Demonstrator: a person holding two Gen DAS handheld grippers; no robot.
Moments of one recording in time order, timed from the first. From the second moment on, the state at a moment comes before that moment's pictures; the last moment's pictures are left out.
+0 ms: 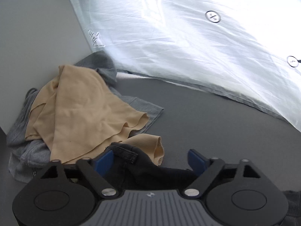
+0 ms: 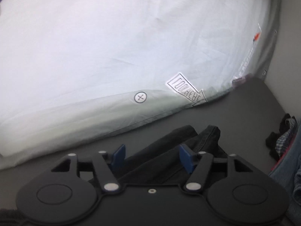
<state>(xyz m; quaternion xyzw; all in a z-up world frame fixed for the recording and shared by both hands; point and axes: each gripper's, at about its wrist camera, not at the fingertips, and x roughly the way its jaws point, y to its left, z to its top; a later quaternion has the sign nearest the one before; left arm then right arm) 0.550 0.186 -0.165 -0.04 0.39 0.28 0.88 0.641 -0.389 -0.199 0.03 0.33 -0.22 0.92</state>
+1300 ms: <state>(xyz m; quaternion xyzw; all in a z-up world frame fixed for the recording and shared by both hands) 0.597 -0.033 -0.204 0.09 0.35 0.01 0.93 0.594 -0.377 -0.271 0.03 0.35 -0.11 0.93</state>
